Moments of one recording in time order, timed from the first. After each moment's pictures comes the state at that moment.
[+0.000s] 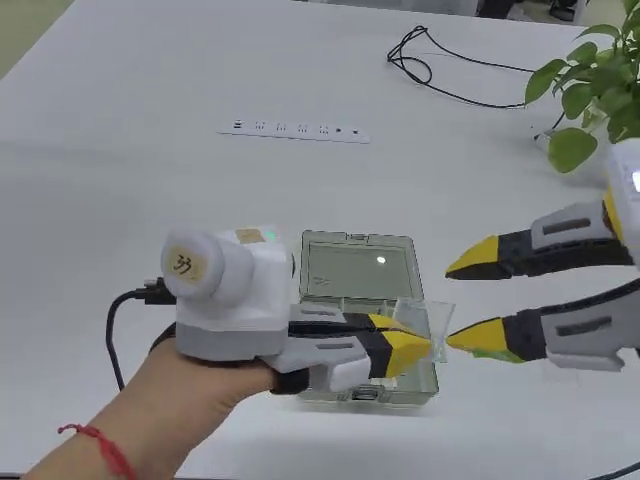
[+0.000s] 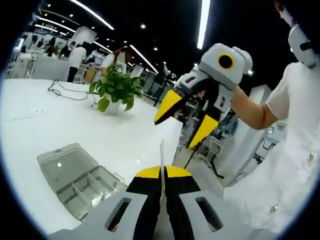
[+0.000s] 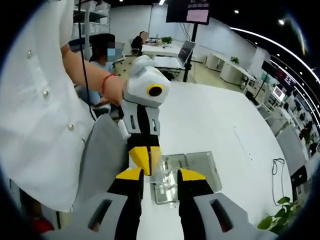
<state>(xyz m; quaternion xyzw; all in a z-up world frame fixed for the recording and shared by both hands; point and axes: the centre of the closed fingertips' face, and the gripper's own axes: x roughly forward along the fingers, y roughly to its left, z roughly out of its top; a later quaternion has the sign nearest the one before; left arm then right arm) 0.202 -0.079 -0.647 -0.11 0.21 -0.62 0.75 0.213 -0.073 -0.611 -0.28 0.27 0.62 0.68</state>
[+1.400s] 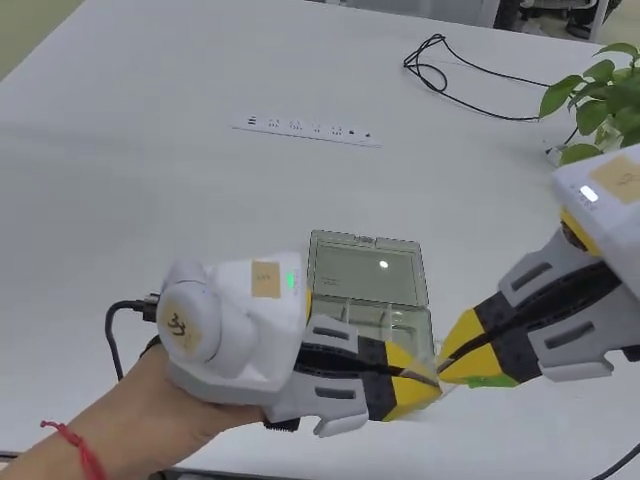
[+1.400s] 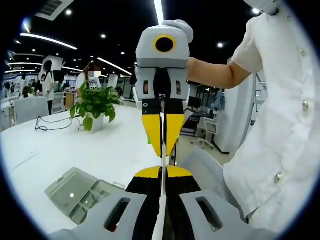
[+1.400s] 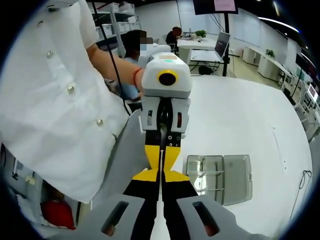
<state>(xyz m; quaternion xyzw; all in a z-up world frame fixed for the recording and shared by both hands) 0.174 -0.082 -0.646 -0.01 0.13 -0.67 0.73 0.167 -0.057 -0.631 -0.28 0.32 0.71 0.56</state>
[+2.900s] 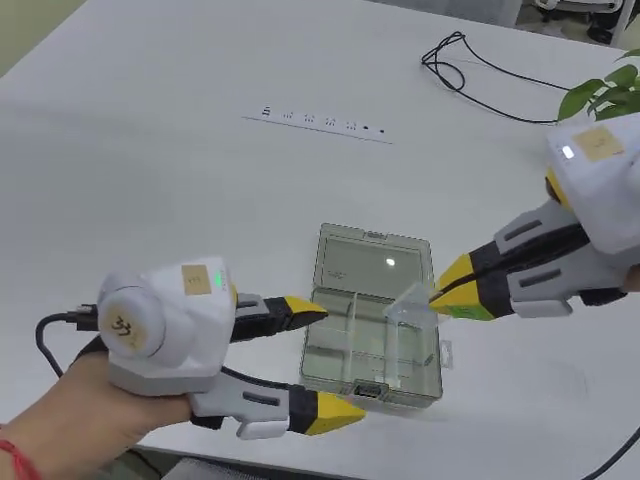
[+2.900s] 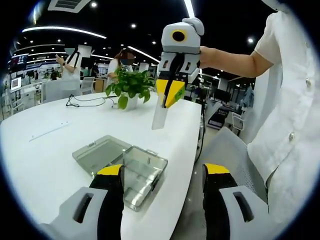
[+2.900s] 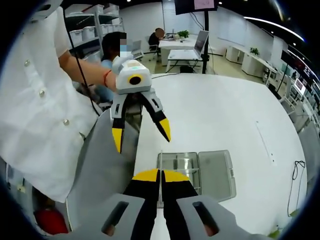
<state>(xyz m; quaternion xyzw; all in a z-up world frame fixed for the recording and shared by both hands) 0.206 -0.010 -0.705 0.01 0.20 -0.56 0.81 0.245 -0.057 -0.656 -0.28 0.32 0.66 0.62</state>
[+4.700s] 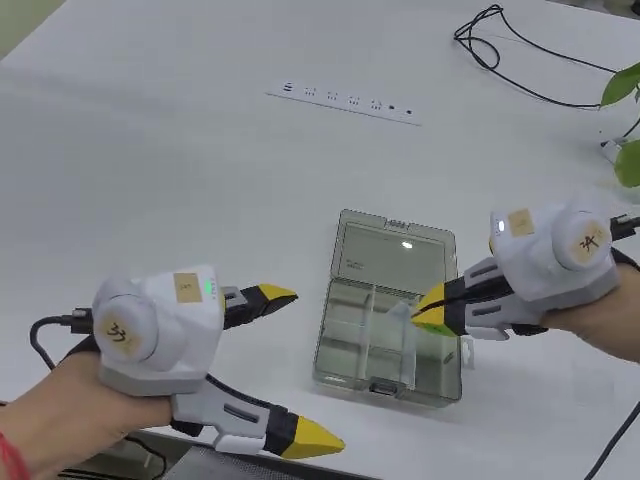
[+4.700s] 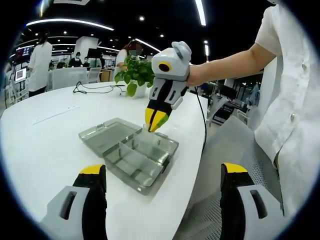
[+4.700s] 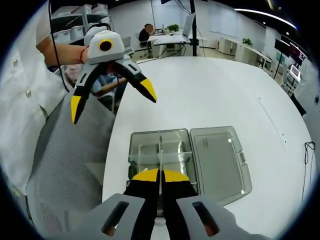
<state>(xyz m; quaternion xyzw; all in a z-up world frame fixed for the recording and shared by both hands) 0.213 0.013 -0.742 0.01 0.23 -0.54 0.81 0.277 -0.054 -0.763 -0.27 0.33 0.64 0.64</state>
